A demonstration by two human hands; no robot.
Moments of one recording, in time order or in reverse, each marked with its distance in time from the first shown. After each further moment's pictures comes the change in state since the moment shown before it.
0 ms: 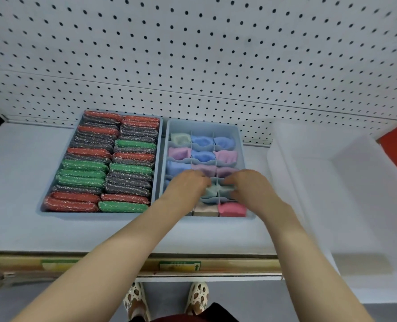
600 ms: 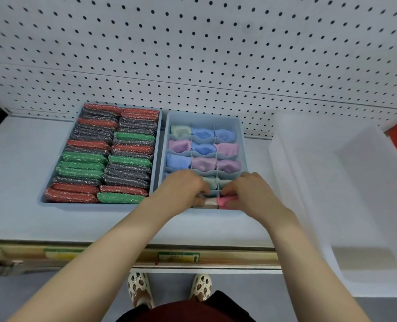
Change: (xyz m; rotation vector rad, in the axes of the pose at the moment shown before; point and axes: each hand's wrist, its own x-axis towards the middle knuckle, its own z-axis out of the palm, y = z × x) left_hand -0.028 0.002 -0.012 -0.104 -0.058 0.097; right_hand -0.029 -0.005 0.005 0.093 0.013 -0.126
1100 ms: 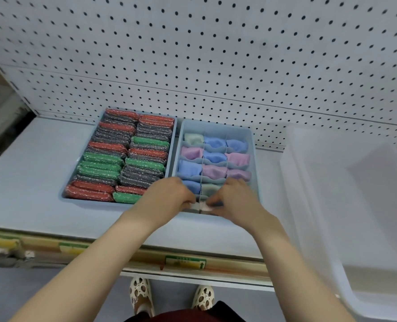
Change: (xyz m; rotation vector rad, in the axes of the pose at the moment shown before) left_hand -0.049 -0.021 -0.011 0.094 0.036 -0.114; right_hand 0.020 -0.040 0.005 0.000 0.016 -0.151
